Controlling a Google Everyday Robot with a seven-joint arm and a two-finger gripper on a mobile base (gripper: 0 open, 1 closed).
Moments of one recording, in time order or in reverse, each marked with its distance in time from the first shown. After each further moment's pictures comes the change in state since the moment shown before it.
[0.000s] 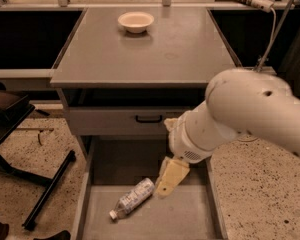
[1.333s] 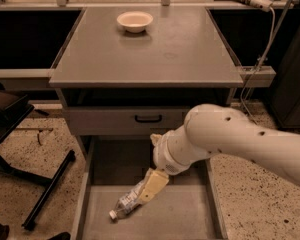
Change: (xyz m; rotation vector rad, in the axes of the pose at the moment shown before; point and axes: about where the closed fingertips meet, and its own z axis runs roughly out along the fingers) arm 0.003 0.001 0.092 -0.036 -0.093 0.040
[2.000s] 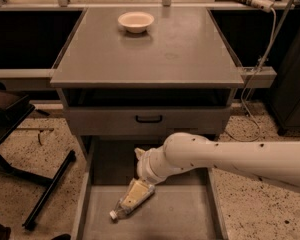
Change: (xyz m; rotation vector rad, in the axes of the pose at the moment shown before) arm 0.014 -0.011 0.129 -0.032 -0.106 0.015
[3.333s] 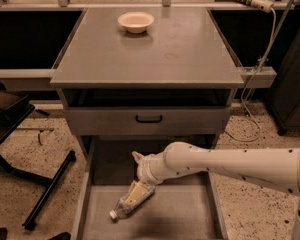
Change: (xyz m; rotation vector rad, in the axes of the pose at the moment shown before) arm 0.032 -0.028 0.065 0.004 -0.085 -0.068
